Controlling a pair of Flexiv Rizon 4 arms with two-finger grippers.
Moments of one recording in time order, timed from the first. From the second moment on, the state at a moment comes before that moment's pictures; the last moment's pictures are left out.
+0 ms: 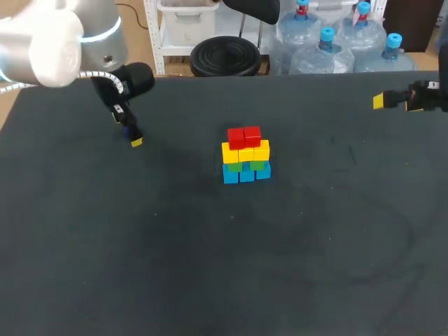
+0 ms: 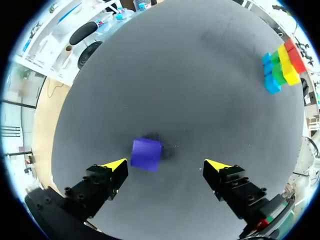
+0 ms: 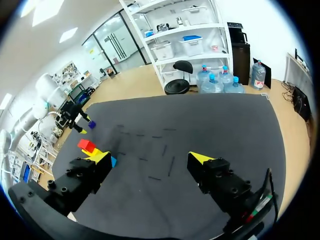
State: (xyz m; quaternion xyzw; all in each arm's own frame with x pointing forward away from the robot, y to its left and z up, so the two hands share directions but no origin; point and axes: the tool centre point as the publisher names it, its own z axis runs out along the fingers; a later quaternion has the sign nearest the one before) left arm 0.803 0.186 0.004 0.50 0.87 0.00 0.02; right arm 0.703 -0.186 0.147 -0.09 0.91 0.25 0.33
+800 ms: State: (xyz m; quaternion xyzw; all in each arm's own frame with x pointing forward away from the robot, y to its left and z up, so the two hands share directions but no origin) left arm 0.828 0.182 -0.006 0.50 0.86 0.00 0.00; right arm 0.703 -0.186 0.147 -0.09 0.91 0.25 0.33
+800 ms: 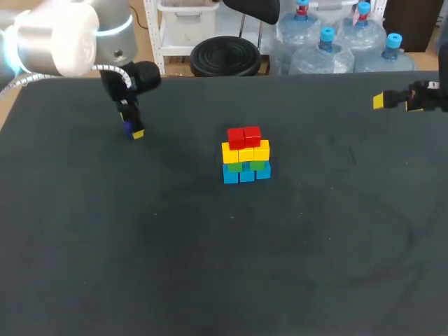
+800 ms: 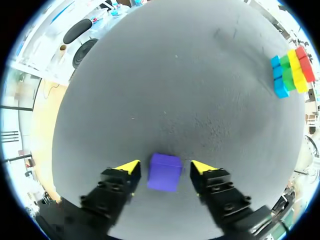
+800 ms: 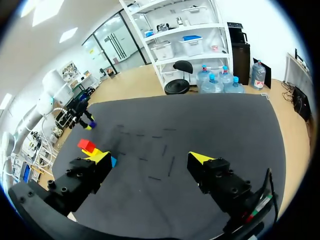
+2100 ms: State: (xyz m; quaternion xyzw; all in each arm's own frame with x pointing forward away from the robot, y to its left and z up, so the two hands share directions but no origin) left arm 0.740 0.059 0.157 0.56 0.82 -0.10 0.04; right arm 0.703 -0.187 0.147 -0.09 0.91 0.25 0.33
